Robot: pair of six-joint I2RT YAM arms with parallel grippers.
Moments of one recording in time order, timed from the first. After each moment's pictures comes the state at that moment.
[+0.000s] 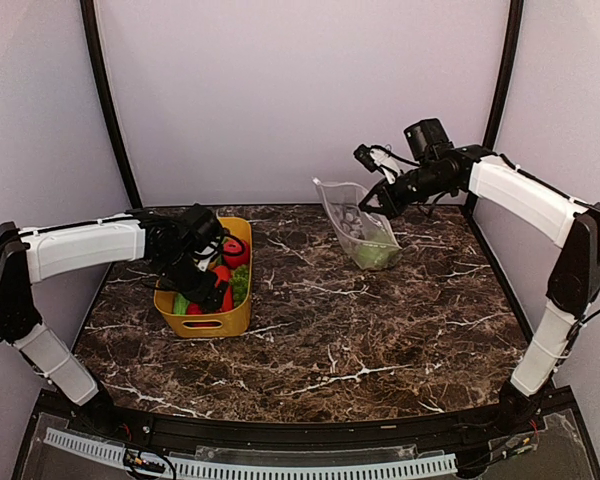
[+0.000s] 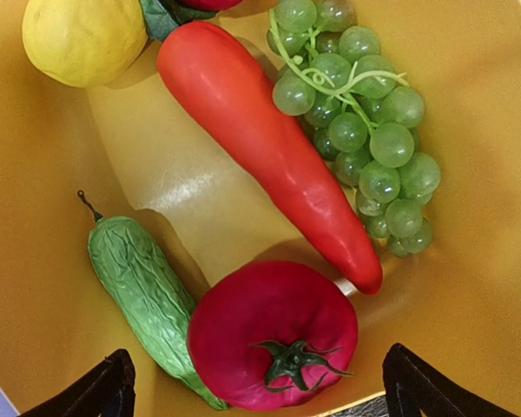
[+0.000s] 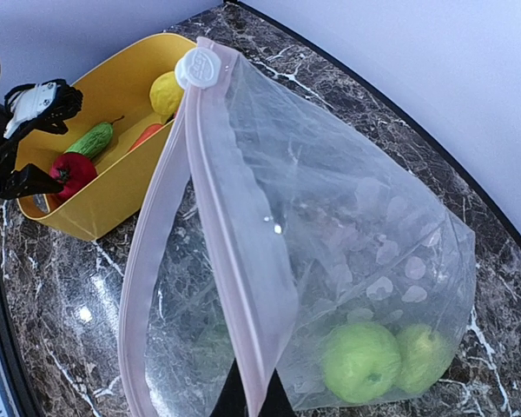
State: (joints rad) left arm -0.64 1.56 1.17 -0.90 -0.19 -0.26; right arm 0.48 1.73 1.67 -0.71 -0.46 -0.28
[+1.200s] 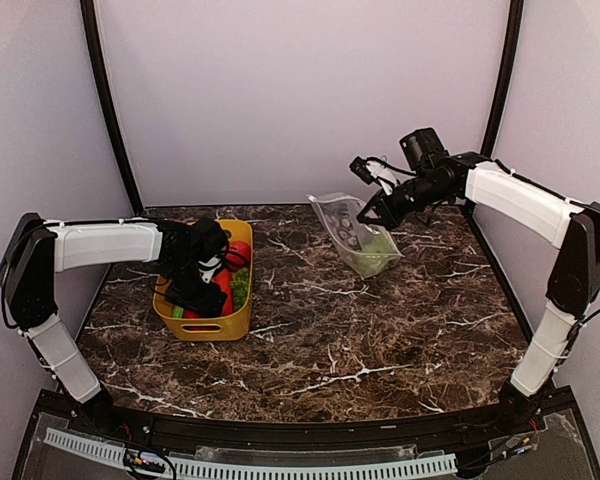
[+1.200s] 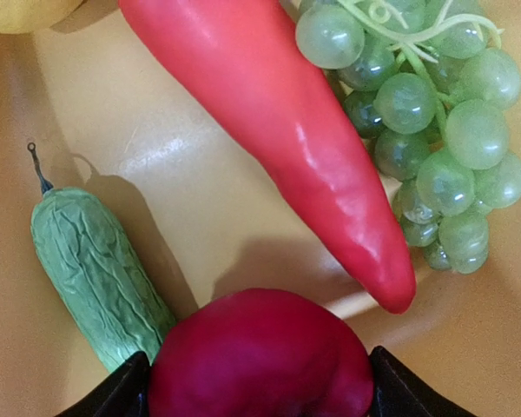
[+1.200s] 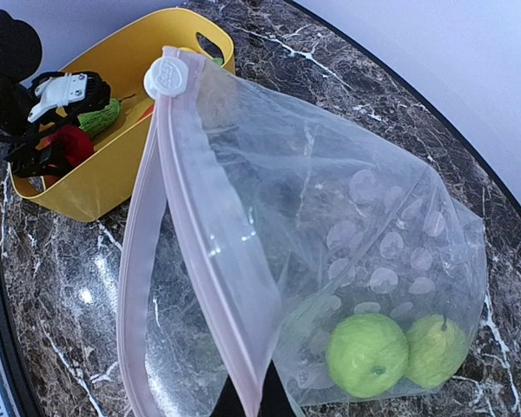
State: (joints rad) left arm -0.61 1.68 1.16 -0.92 -0.11 -0.27; right arm 0.49 1.73 1.61 -0.71 -0.48 -0.33
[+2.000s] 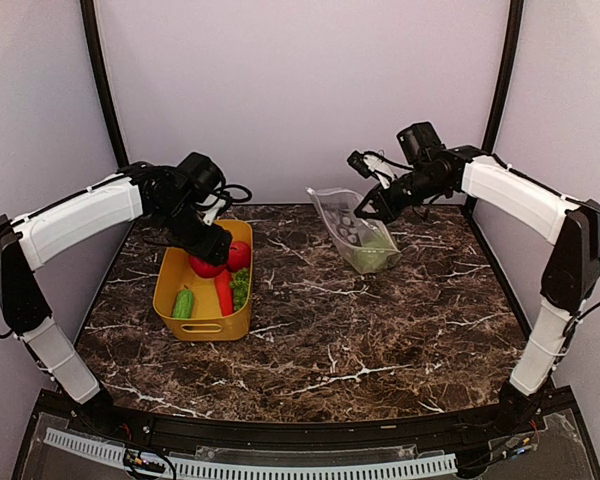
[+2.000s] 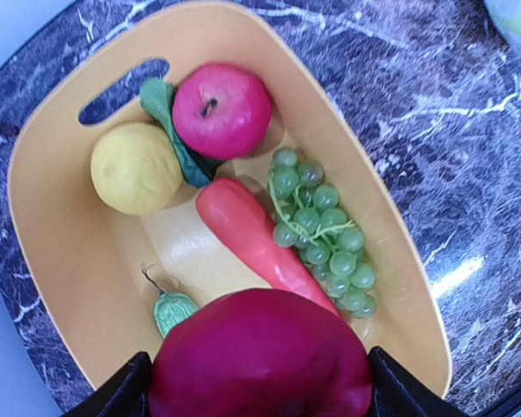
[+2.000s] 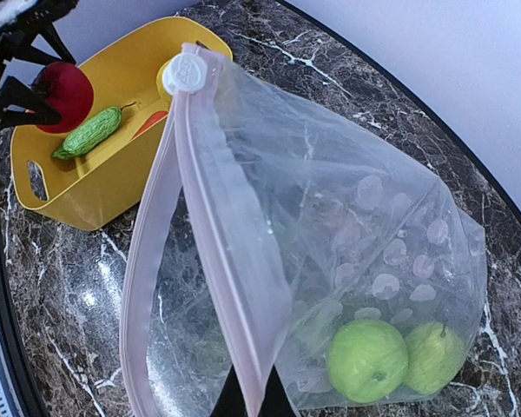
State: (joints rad) left arm -0.61 1.64 1.50 -1.05 -0.18 -0.15; right arm 0.49 1.76 1.67 -0.74 -0.48 -0.32
